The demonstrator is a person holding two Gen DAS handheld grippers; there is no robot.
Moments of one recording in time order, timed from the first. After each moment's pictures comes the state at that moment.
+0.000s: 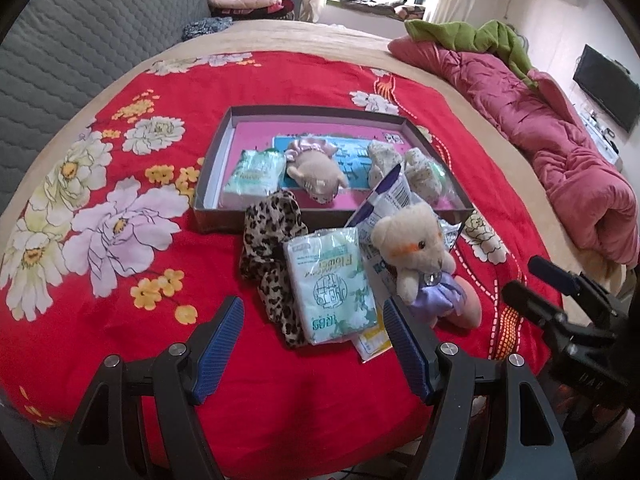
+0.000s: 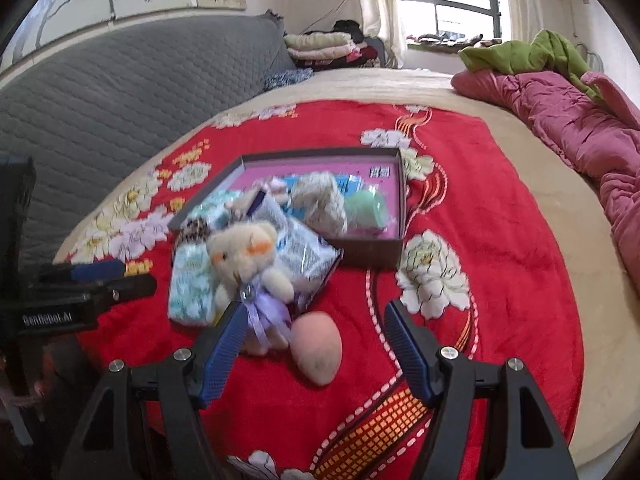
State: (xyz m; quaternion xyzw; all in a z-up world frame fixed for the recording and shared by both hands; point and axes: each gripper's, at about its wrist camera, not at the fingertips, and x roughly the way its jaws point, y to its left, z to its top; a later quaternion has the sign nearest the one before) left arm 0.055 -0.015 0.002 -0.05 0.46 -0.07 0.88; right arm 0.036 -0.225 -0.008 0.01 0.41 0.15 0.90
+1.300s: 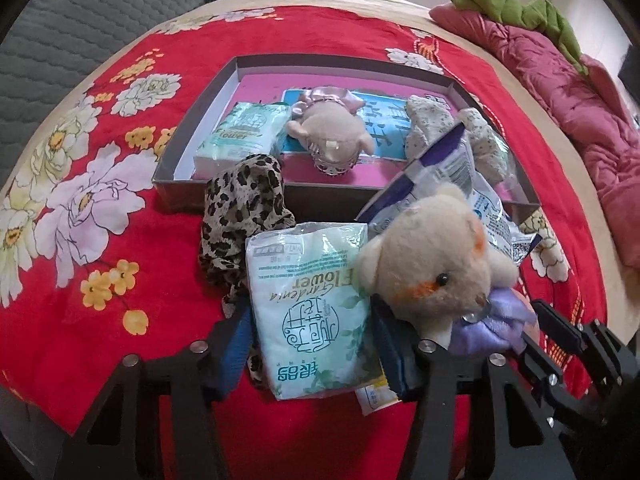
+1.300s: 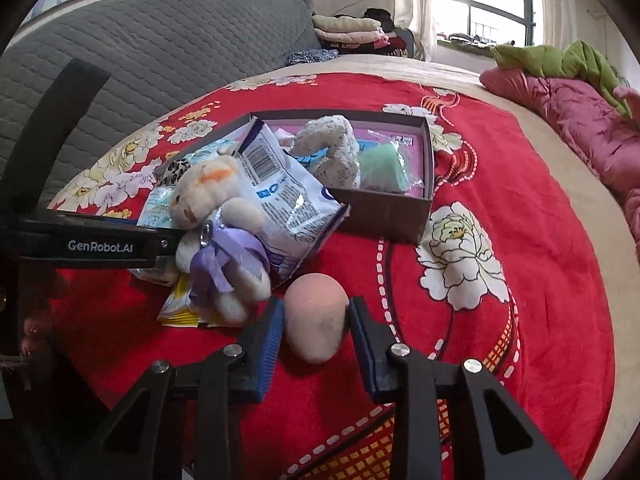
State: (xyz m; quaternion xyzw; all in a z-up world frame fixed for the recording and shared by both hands) left arm 0.113 -0.046 -0.058 -0.05 0.52 0.00 0.85; right arm 0.055 -0.217 -0.061 -0.03 0.42 0.19 0.89
